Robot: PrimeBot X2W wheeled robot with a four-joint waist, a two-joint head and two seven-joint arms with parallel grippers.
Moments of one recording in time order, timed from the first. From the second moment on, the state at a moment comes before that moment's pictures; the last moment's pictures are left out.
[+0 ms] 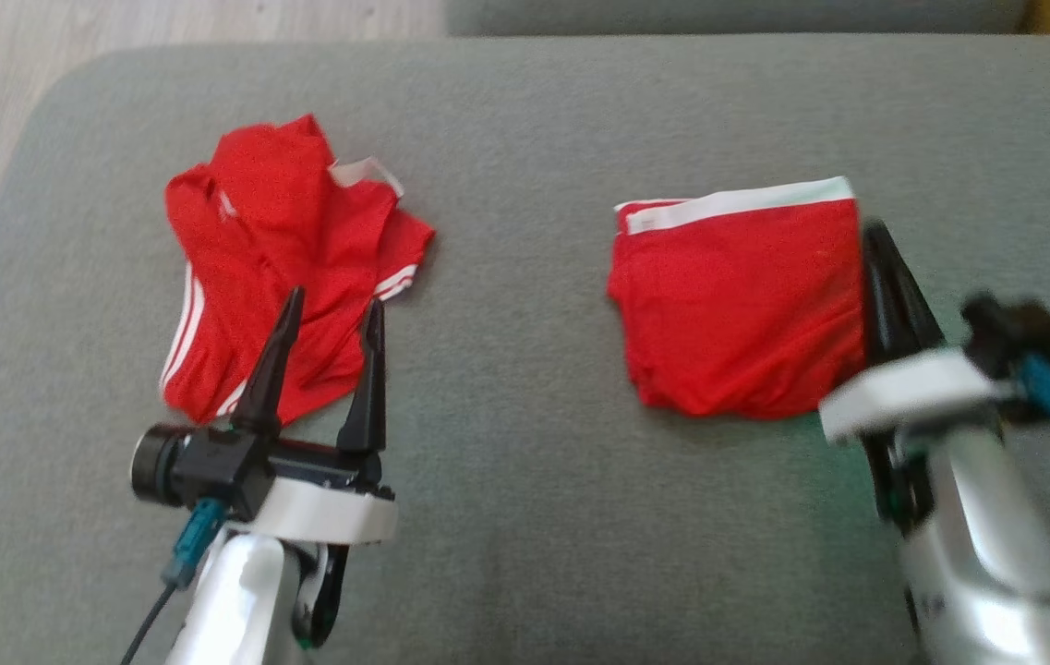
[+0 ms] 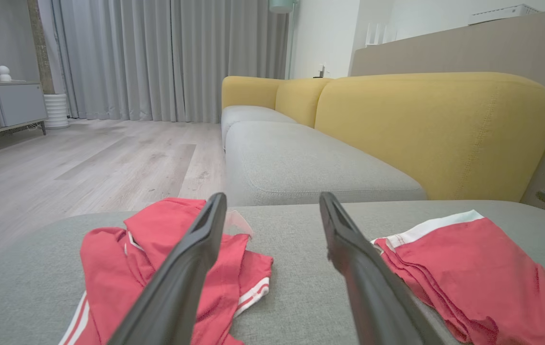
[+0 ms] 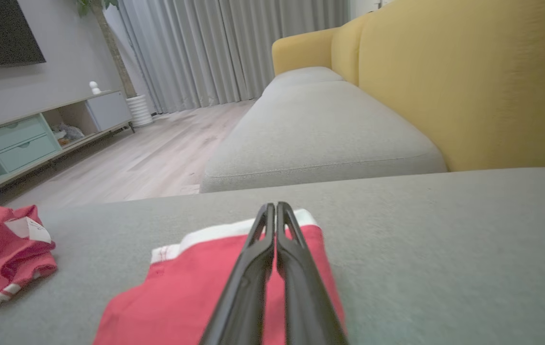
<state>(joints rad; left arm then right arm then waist) -0.22 0.04 -0.22 0.22 -0.15 -0.06 -0.26 -0.42 -0.06 0.03 0.56 0.16 0.13 -0.25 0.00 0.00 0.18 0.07</state>
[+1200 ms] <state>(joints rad) -0.22 0.04 -0.22 0.24 -0.15 -0.07 -0.26 -0.54 -0.07 -0.05 0.78 0.17 0.13 0.12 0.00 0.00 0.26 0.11</state>
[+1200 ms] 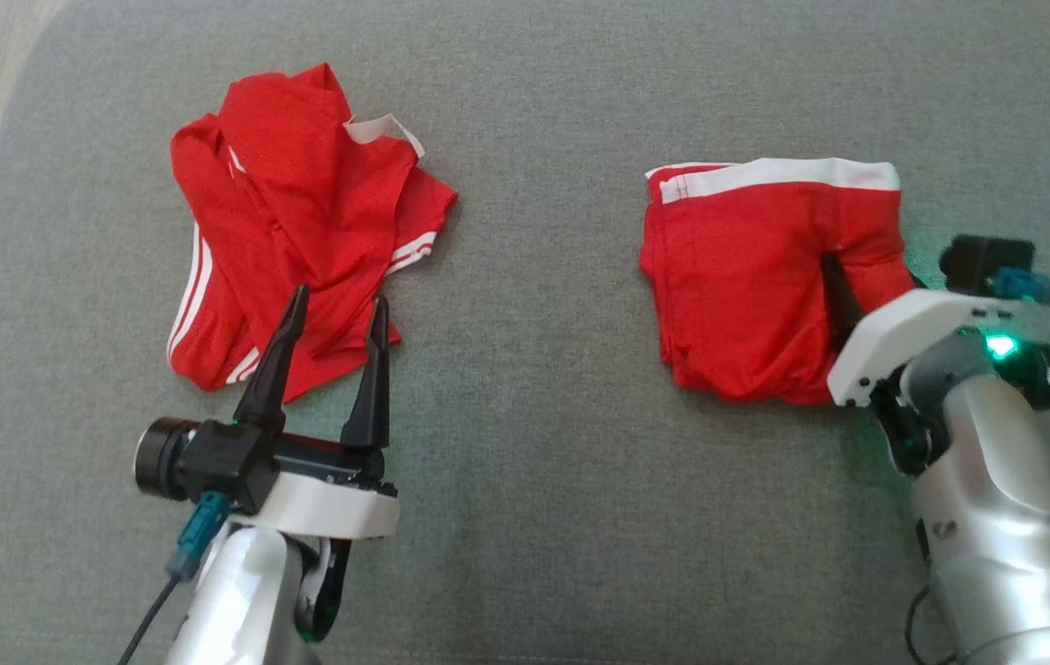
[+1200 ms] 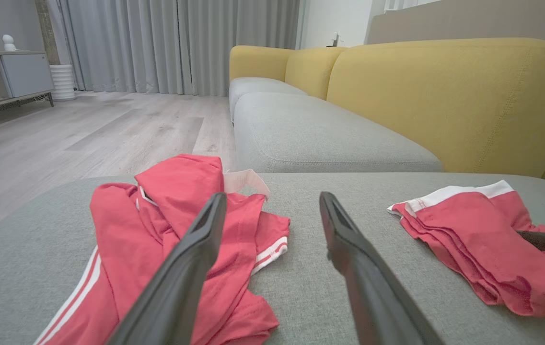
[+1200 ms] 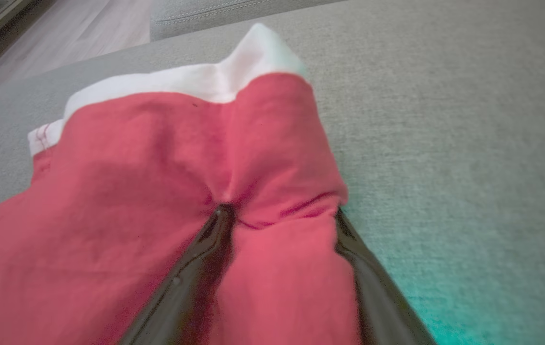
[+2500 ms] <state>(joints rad) -0.27 0.04 -0.19 0.21 -0.13 -0.09 -0.26 -0.67 -0.60 0.01 0.78 -0.03 0.13 0.14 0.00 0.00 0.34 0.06</state>
